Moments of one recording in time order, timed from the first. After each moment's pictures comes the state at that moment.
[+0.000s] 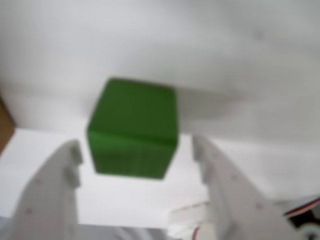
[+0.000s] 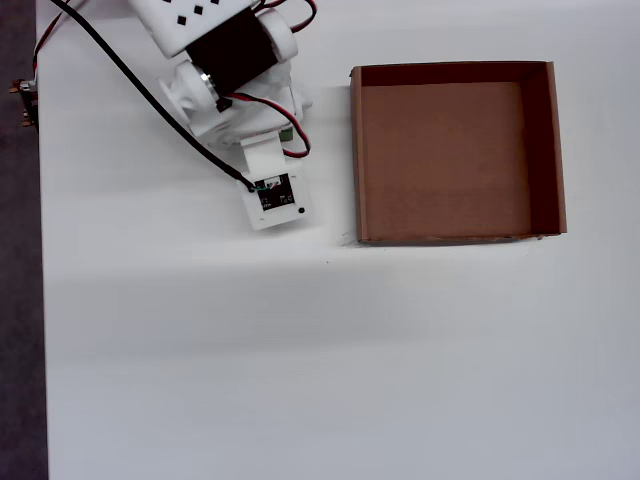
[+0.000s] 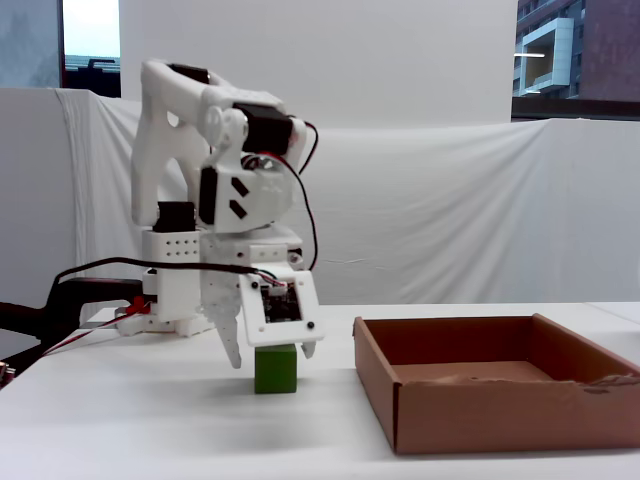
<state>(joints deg) -32.7 85.7 109.0 63.5 -55.2</state>
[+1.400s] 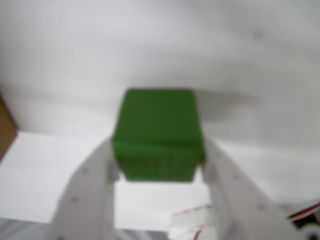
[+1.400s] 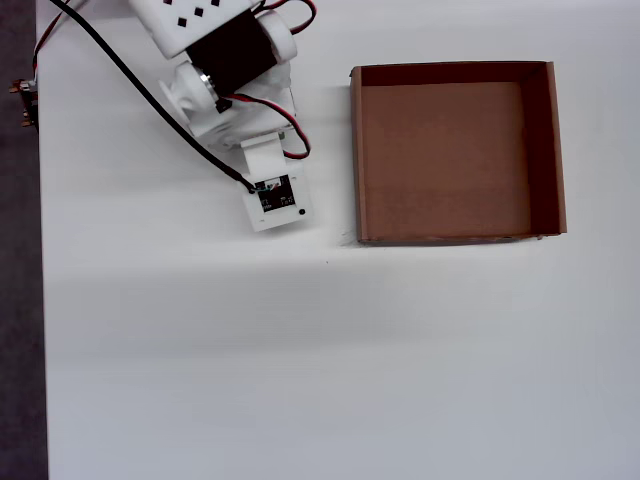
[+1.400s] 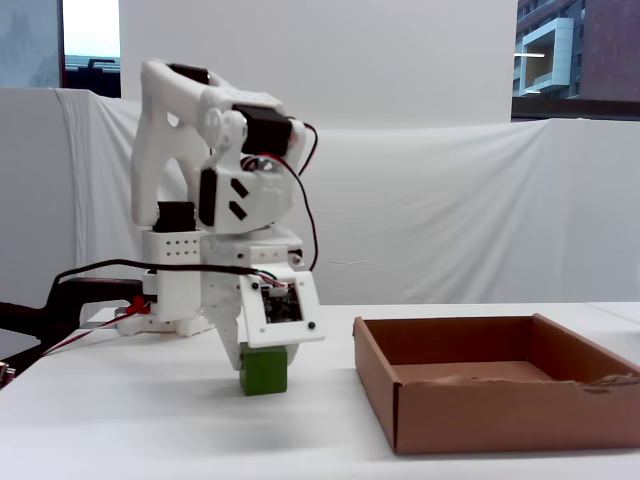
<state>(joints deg) -32.7 85.5 109.5 62.4 -55.2</state>
